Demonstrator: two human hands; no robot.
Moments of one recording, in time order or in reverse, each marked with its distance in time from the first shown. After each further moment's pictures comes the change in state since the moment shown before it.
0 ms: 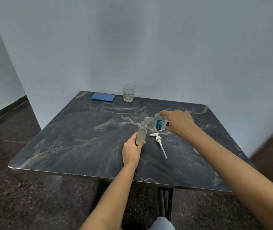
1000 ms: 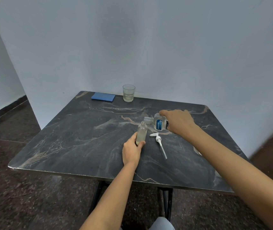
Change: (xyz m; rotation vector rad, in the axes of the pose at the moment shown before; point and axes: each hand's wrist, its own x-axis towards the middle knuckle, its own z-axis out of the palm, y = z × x) left_hand -0.002 0.002 -0.002 -0.037 -0.006 0.003; right_hand -0.002 -0.003 -0.006 -0.026 0.002 -0.013
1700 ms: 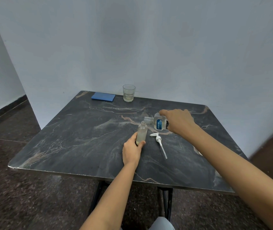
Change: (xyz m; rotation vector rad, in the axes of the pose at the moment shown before) left_hand 0.000 0.000 0.000 0.026 -0.005 -0.011; right_hand 0.000 -0.001 -0.002 -0.008 0.007 0.006
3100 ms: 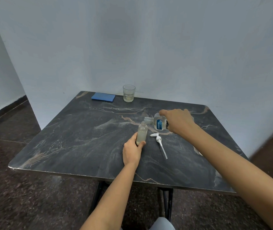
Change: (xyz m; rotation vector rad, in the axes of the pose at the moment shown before) left_hand -0.003 0.004 -0.003 -0.004 0.009 0.004; right_hand -0.004 -0.004 -0.008 -0.021 -0.017 -0.009
